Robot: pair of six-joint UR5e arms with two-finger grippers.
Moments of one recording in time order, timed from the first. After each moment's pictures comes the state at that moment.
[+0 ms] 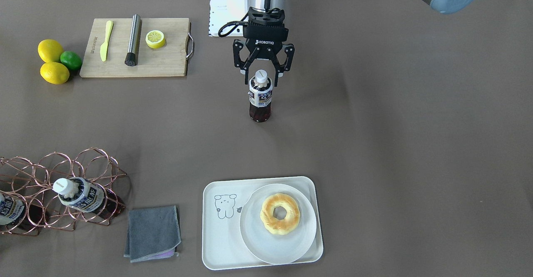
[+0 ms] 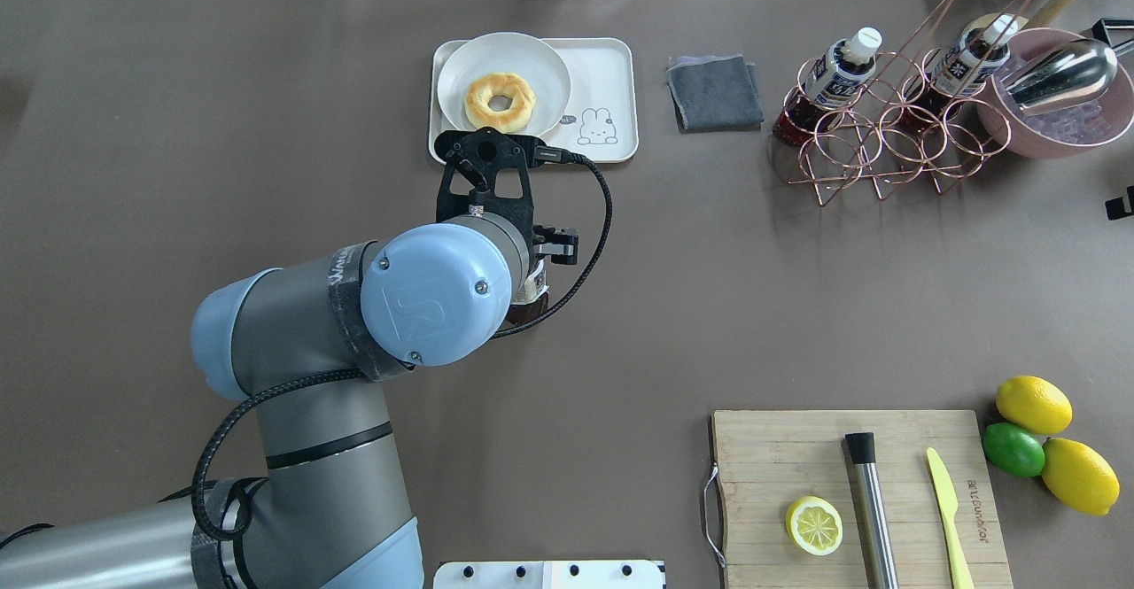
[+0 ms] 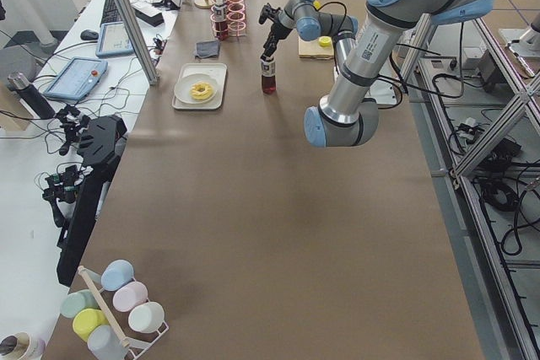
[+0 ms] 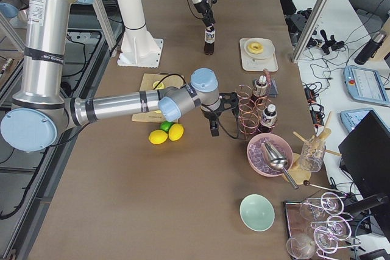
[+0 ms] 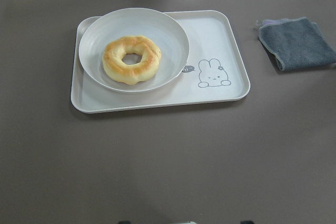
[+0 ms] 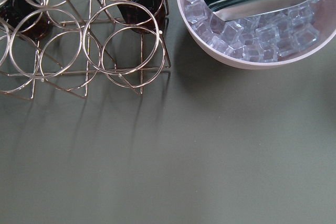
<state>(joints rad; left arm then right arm) -0.39 -2.32 -1.89 -1.49 -1.33 -1.22 1.31 -1.74 1.90 -1.17 2.31 0.49</state>
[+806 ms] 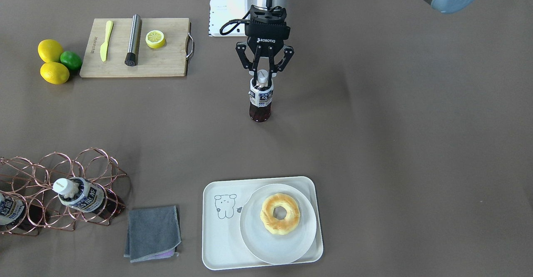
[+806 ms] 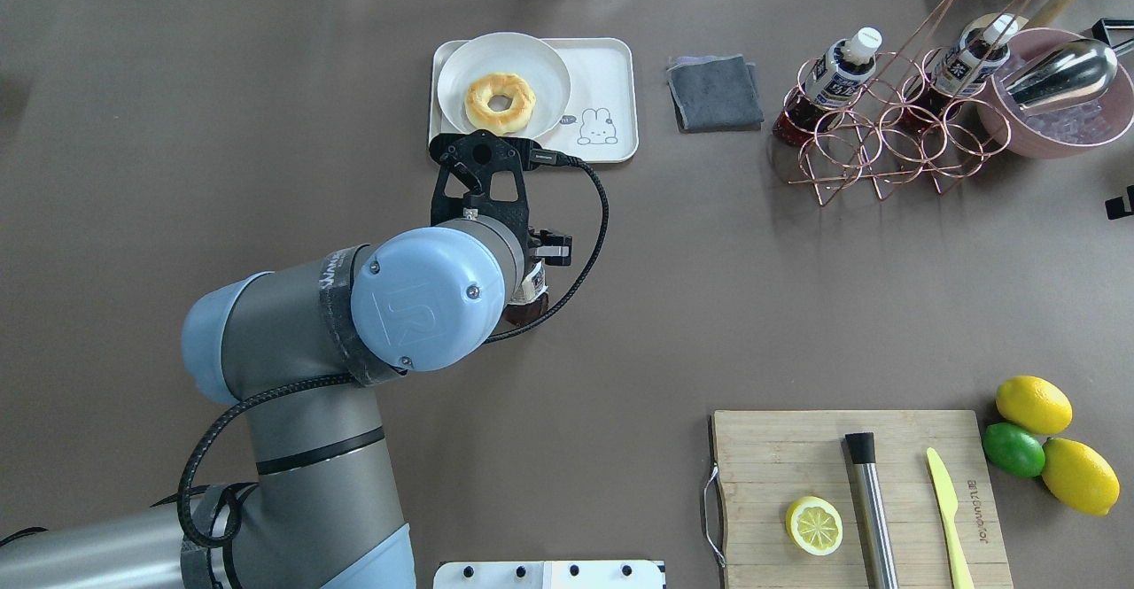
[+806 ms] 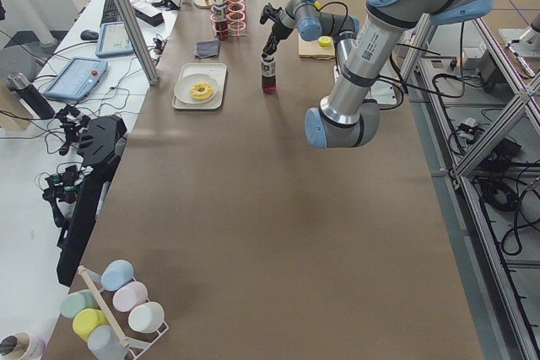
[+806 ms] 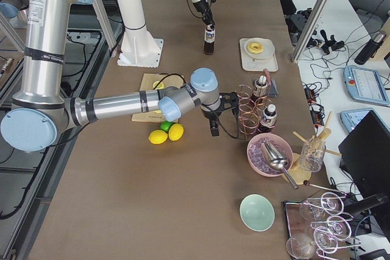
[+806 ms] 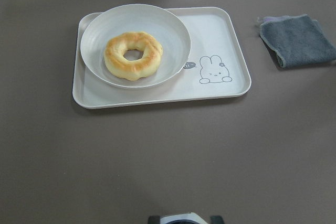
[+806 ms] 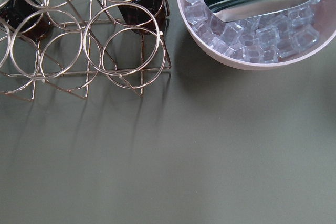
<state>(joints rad) -0.39 -2.31 -1.91 -1.48 -1.33 -1.22 1.31 -1.74 1.90 -1.17 2.30 0.50</state>
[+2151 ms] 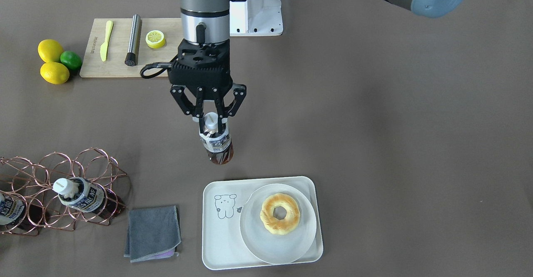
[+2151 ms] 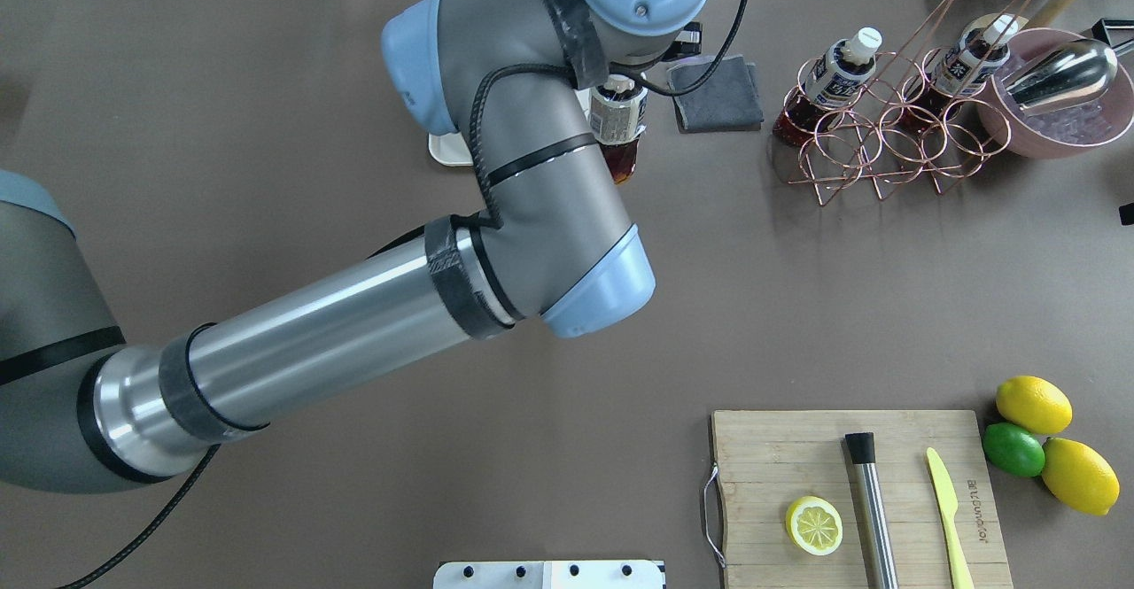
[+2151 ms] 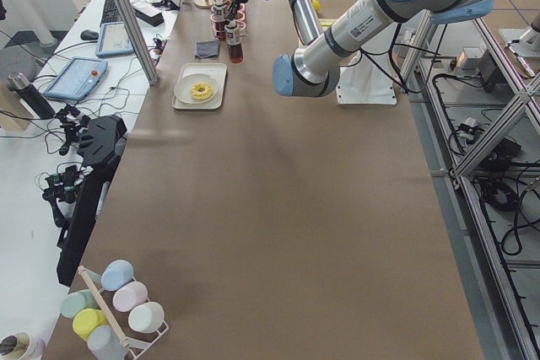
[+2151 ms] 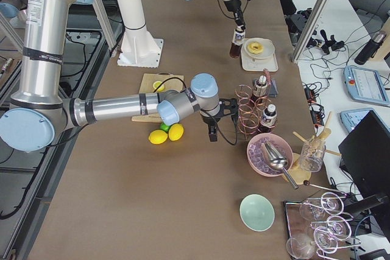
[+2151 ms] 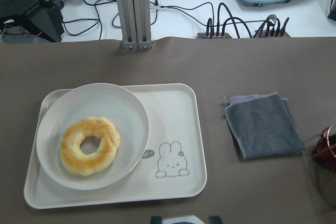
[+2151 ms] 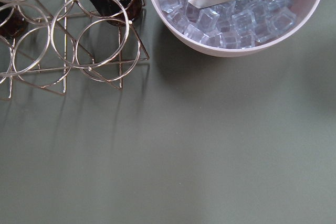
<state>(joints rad) -0.61 -2.75 -1.40 -1.54 -1.51 -1.13 1.33 -1.75 1.87 -1.18 2.31 0.49</state>
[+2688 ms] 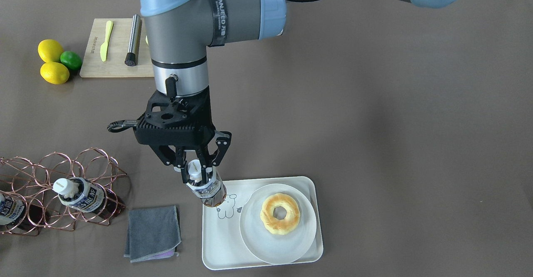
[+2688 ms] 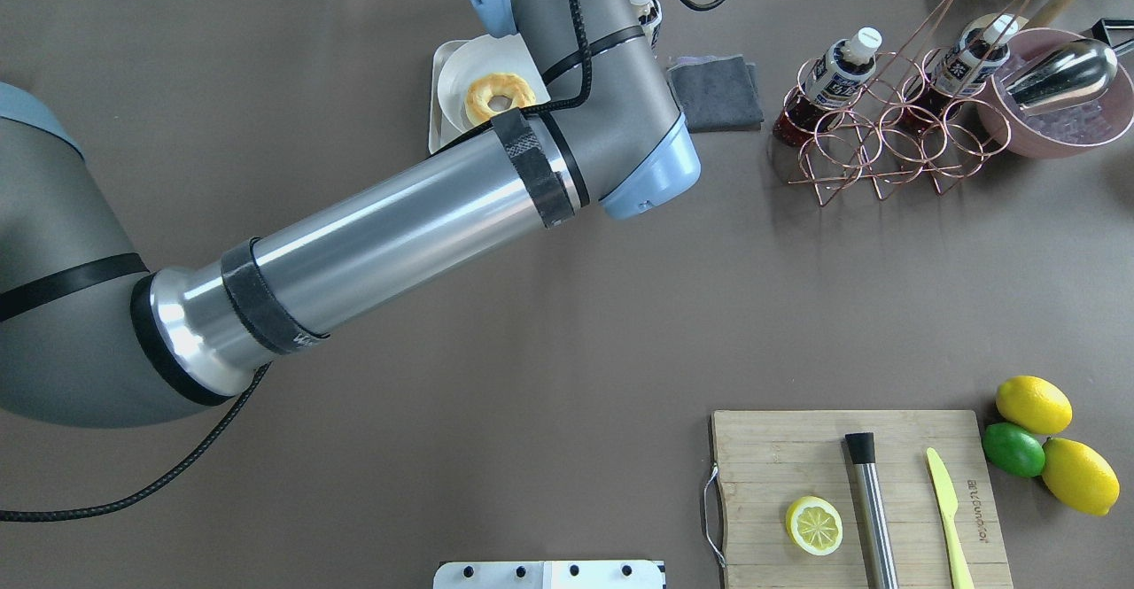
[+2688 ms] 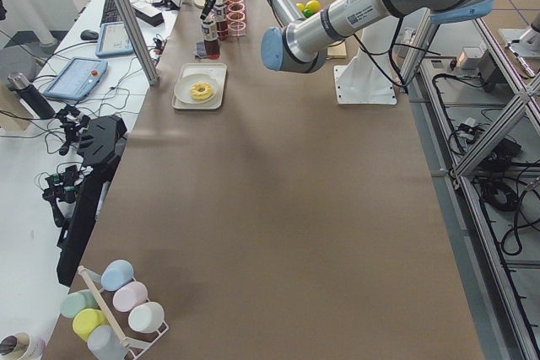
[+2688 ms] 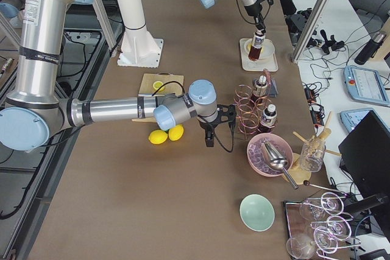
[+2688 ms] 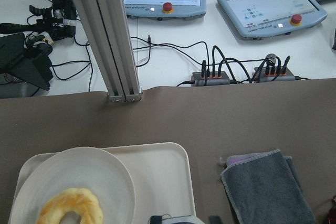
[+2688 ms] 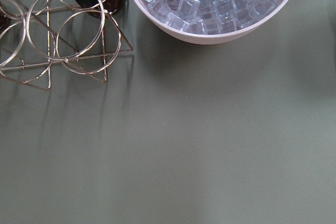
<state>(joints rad) -0.69 -2.92 -1.04 -1.72 -1.53 -1.05 1.35 -1.77 1.85 -1.19 2.34 0.49</state>
